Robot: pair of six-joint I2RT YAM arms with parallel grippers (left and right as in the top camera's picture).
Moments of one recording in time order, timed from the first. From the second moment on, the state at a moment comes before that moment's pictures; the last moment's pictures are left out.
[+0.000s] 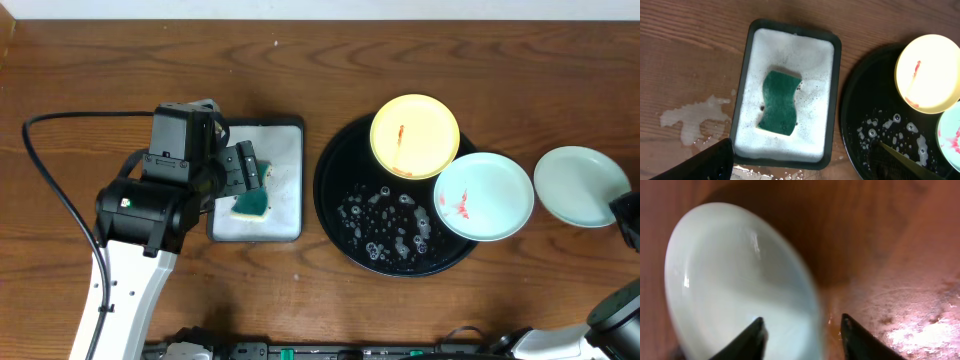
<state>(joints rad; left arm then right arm) -0.21 1.17 1.28 -1.06 -0.01 -0.38 -0.85 1.70 1.05 -0.54 -0.21 0.38</state>
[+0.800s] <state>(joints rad) -0.21 1.17 1.28 -1.06 -0.01 -0.38 -0.17 1.54 1.05 -0.78 0.13 0.12</state>
